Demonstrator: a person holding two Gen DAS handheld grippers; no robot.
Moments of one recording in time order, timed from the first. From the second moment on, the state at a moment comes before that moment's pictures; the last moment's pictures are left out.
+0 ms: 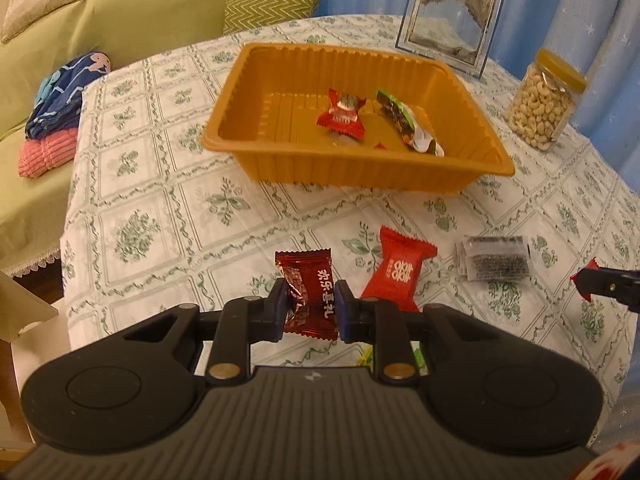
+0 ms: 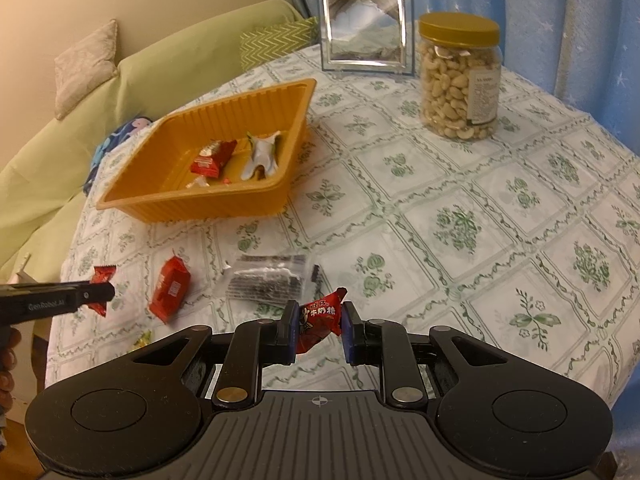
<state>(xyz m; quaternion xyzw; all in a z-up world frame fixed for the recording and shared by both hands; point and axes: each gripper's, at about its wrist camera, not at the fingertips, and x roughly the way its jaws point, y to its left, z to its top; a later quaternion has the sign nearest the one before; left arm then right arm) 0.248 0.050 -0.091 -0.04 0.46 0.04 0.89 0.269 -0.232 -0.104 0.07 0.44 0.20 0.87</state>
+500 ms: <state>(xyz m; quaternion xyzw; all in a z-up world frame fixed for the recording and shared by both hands) 0.295 0.066 -0.045 -0.02 0.41 0.03 0.91 0.304 -0.202 -0.068 0.08 0.39 0.23 0.89</state>
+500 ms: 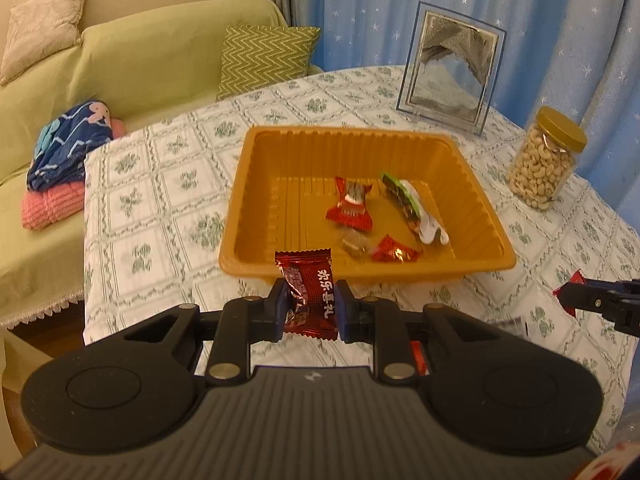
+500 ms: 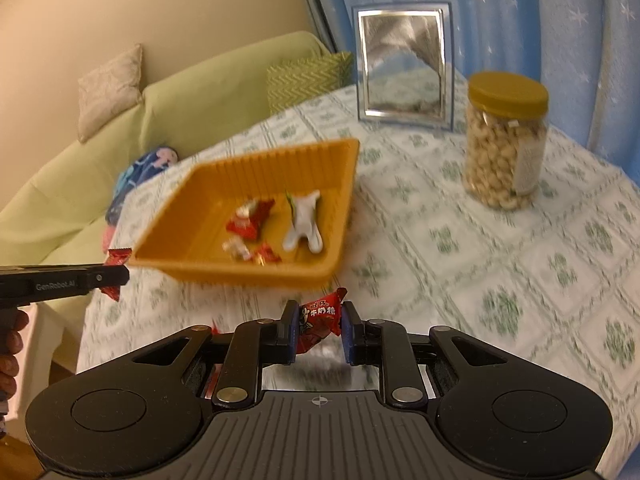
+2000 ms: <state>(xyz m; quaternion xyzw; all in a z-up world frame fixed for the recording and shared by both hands) 0.384 0.090 -0.064 -0.03 0.43 0.03 0.90 0.378 -0.157 -0.058 0.07 0.38 0.26 0.89</state>
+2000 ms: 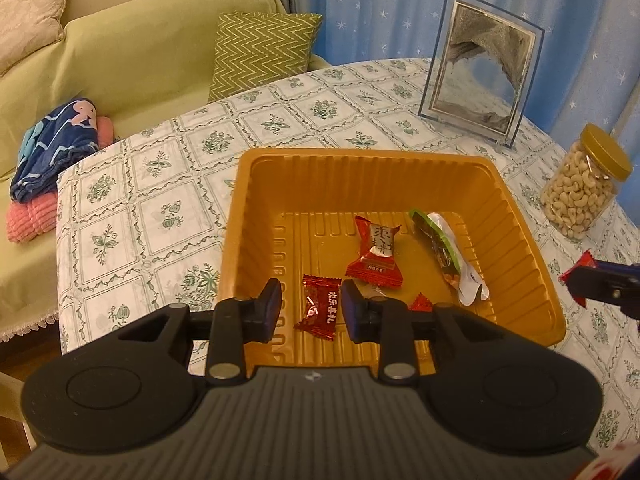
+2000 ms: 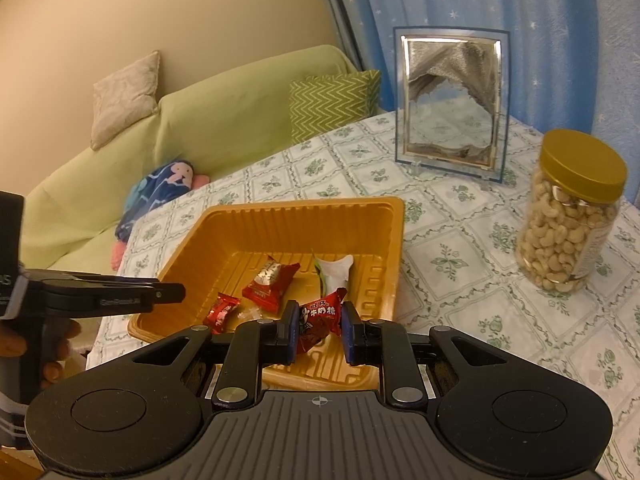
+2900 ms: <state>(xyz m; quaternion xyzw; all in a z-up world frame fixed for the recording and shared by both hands) 0.370 0.120 -0.055 -0.05 0.43 0.05 0.90 0.445 -0.096 -0.079 0.07 0.38 0.30 0.87</state>
